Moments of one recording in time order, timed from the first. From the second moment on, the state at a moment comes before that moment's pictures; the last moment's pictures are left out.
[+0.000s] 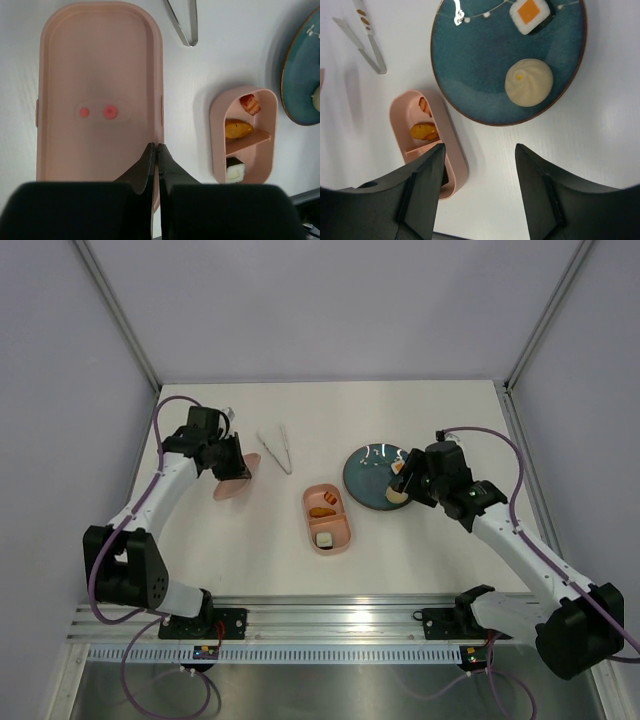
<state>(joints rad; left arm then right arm) -0.14 1.44 1.16 -0.70 0.22 -0.35 0.42 1.09 0.86 -0.50 0.08 0.74</state>
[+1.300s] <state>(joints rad) -0.15 1.28 1.04 -0.58 0.42 -0.45 0.73 2.12 1.75 -0.23 -0.28 1.22</state>
